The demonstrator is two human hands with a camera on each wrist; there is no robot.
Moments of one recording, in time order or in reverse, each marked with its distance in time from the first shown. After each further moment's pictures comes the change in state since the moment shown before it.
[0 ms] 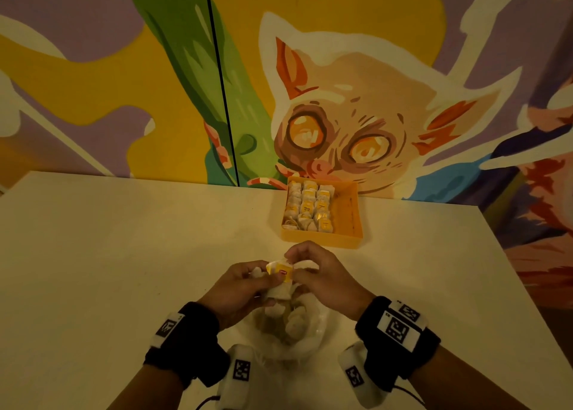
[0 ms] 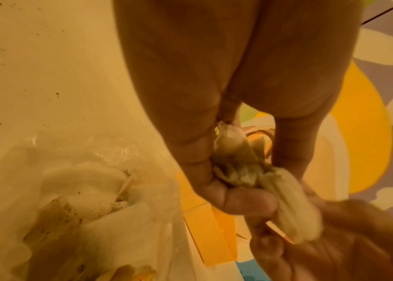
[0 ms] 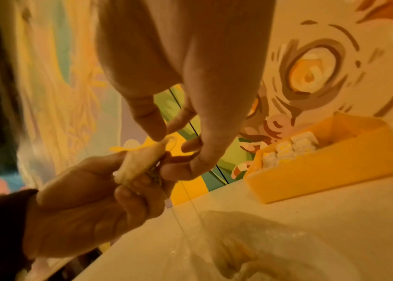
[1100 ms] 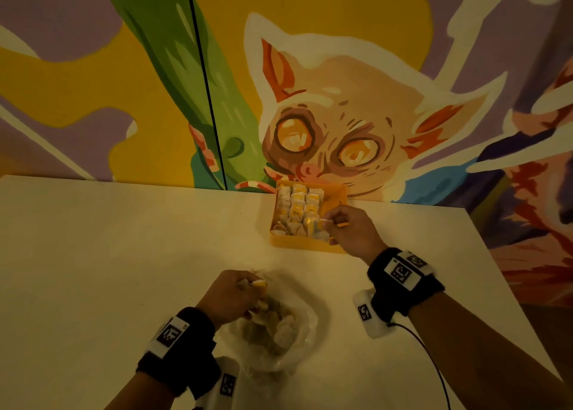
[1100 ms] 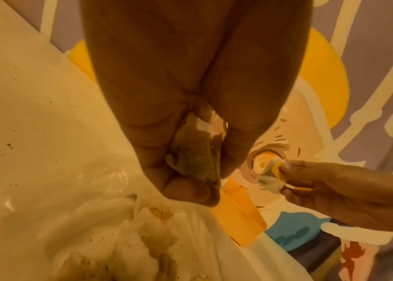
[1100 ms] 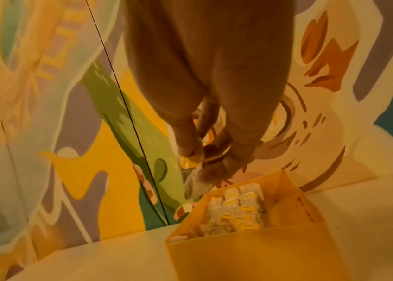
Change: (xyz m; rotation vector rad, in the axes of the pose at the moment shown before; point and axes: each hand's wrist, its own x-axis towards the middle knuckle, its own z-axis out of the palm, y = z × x) left_hand 0.025 -0.009 -0.008 0.556 0.174 -0.002; right_hand 0.065 0.000 -0.099 -0.310 0.400 0.011
